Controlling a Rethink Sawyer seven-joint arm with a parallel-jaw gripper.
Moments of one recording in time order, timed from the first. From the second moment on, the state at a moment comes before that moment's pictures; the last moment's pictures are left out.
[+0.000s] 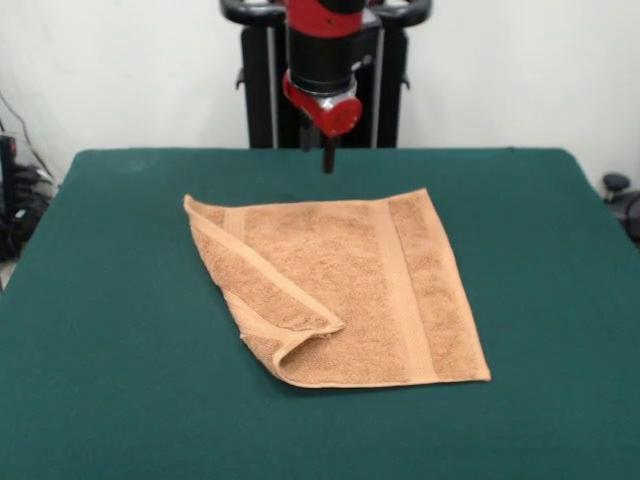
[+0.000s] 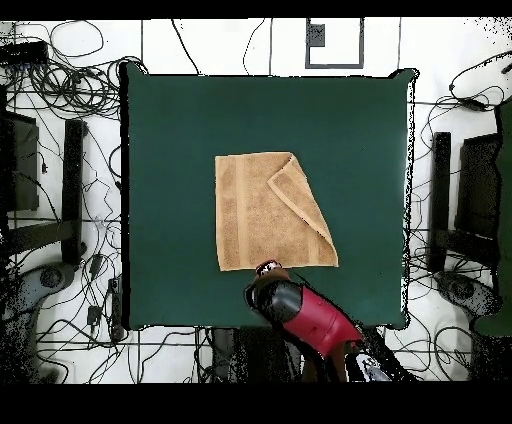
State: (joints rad) arm -0.22 -0.62 -0.16 2.16 0.24 0.15 2.20
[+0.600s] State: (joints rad) arm -0.29 -0.59 -0.17 2.15 0.24 0.15 2.20
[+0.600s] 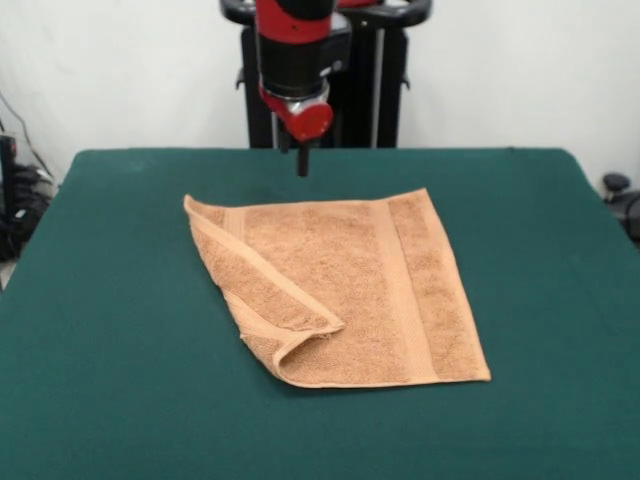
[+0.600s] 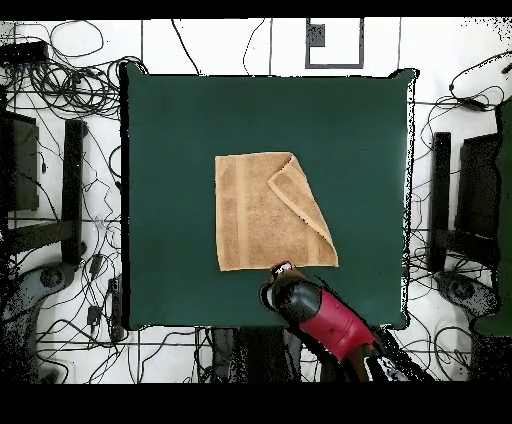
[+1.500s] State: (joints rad) arm -0.30 -0.43 -0.19 1.99 0.25 0.16 2.20
